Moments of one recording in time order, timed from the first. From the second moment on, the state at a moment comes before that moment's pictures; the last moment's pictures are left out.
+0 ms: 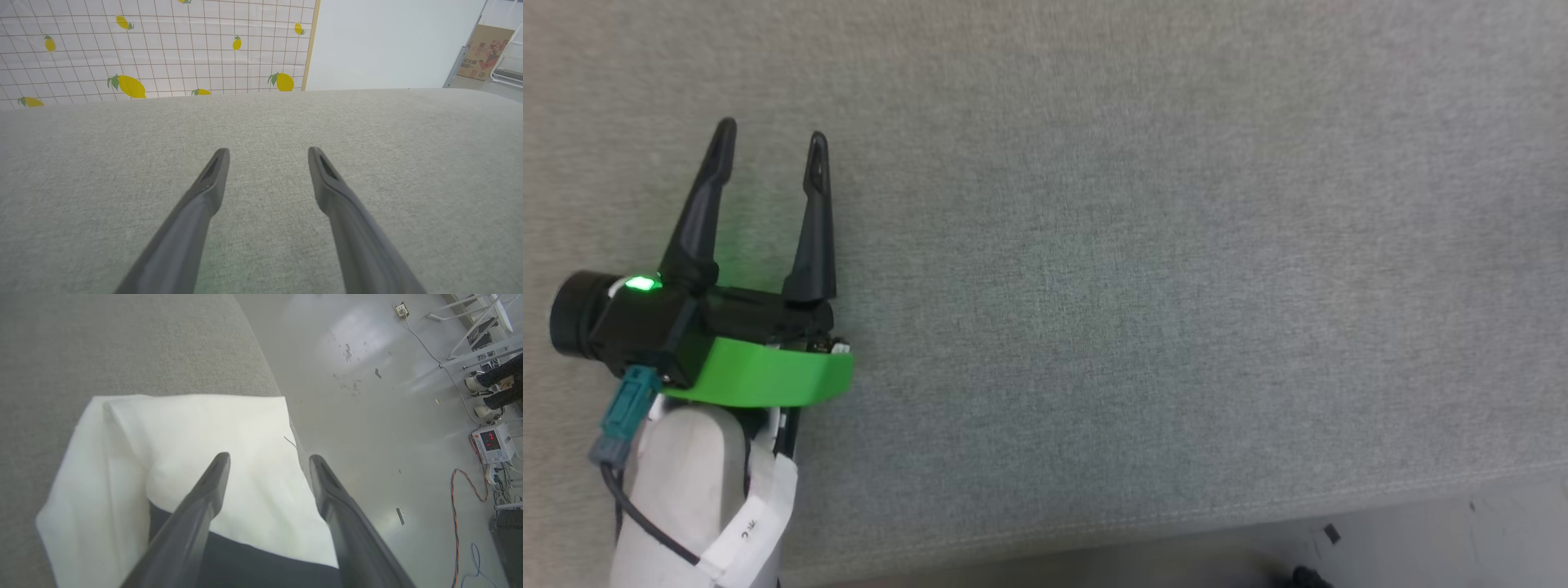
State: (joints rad) left arm -0.31 0.18 -0.05 -0.15 -0.14 -0.11 -0.24; right arm -0.91 -0.49 -0.49 0.54 -0.17 0.13 0.56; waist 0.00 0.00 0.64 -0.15
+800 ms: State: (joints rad) left arm -0.17 0.10 0.07 0.05 -0.22 0.02 -0.26; right arm -0.58 -0.09 -0.10 0.07 0.19 0.13 -0.11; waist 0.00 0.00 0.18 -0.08
